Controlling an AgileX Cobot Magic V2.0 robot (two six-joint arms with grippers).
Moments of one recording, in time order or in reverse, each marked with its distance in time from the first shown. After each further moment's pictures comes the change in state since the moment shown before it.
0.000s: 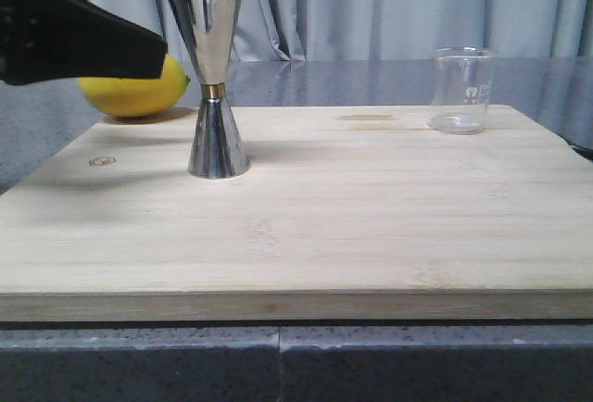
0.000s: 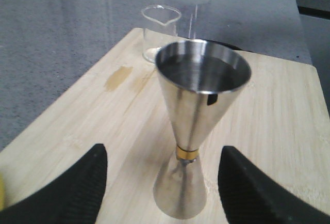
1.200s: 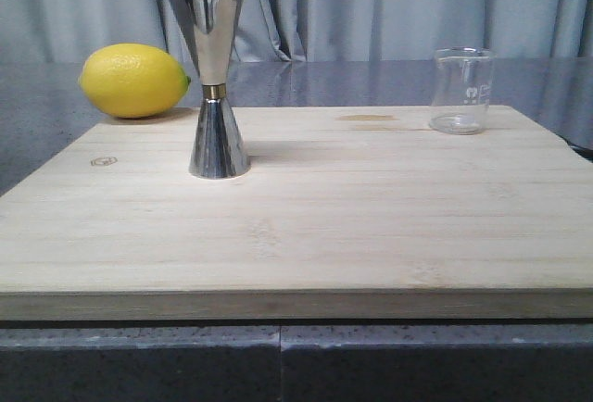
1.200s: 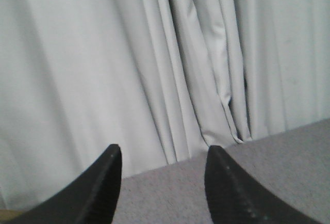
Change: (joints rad) left arm 0.205 -0.575 -0.093 -0.242 -0.735 -0.164; right arm 0.000 -0.253 -0.216 0.056 0.842 -0.122
